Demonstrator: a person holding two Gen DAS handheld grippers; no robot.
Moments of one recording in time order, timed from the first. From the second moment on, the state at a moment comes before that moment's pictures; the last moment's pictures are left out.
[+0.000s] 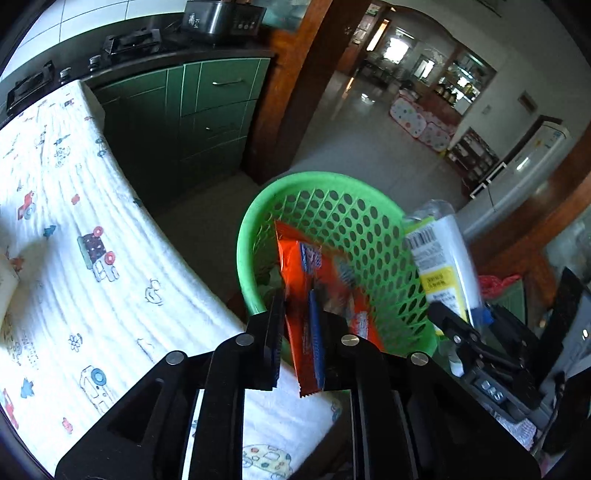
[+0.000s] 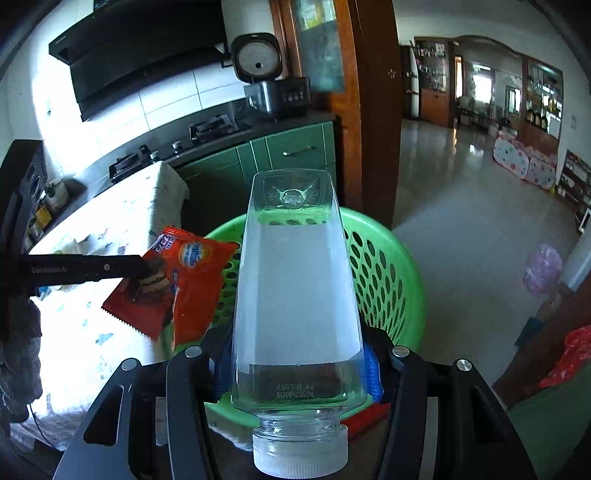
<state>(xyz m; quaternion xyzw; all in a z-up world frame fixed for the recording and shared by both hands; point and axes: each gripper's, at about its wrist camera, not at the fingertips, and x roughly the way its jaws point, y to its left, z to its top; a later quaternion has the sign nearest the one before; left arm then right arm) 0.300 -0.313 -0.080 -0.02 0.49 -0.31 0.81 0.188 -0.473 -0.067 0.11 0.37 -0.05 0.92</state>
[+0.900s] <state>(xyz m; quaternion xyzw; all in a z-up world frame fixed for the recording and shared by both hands) 0.271 -0.242 -0.064 -0.01 0.47 -0.27 0.84 0.270 -0.490 -0.132 0.07 0.50 -0.06 0.86</state>
